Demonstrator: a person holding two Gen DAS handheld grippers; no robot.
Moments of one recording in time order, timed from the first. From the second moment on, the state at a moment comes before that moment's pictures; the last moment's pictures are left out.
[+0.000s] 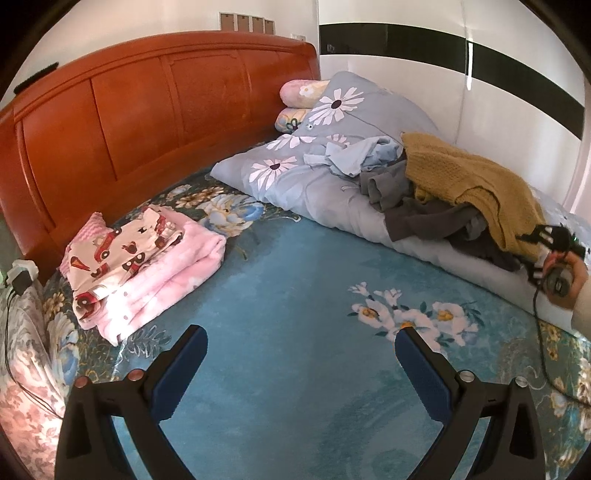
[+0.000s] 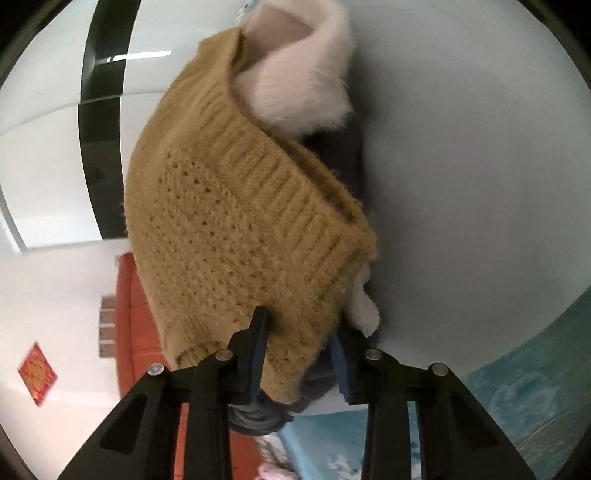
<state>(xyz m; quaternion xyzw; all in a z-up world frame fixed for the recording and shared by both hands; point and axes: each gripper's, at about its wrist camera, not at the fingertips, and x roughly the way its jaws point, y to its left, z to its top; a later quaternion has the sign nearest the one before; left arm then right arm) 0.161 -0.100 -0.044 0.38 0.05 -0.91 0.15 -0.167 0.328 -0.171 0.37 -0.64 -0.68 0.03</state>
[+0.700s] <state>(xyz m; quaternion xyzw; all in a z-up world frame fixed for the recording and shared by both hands) 0.181 -0.105 -0.029 0.37 0.07 -0.92 0.15 -0.072 0.308 0.027 0.27 -0.47 -0.79 0.28</state>
